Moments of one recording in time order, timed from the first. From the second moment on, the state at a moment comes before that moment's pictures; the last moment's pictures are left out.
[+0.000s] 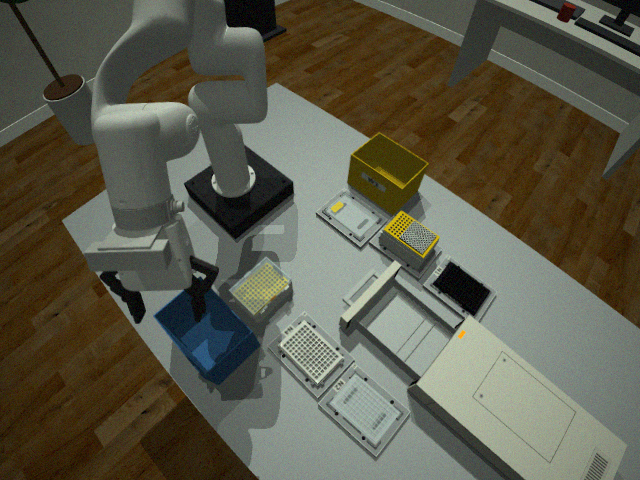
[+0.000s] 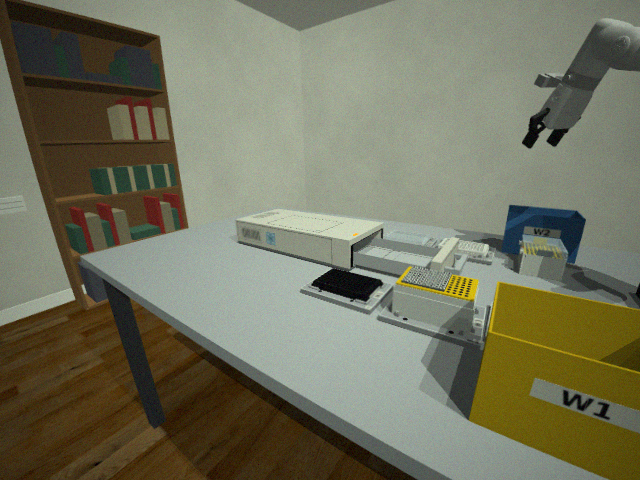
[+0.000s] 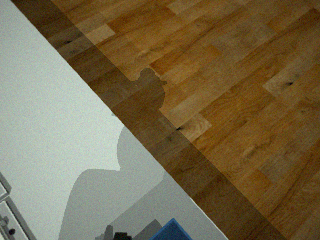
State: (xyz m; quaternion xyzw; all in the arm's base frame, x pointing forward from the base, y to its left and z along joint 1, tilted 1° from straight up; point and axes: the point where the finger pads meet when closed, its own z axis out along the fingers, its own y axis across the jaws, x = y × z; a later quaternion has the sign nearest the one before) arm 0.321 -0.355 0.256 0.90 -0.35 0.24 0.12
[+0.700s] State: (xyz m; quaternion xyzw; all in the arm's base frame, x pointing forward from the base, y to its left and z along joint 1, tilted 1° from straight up) arm 0.371 -0.283 0.249 0.94 -0.28 0.19 0.07
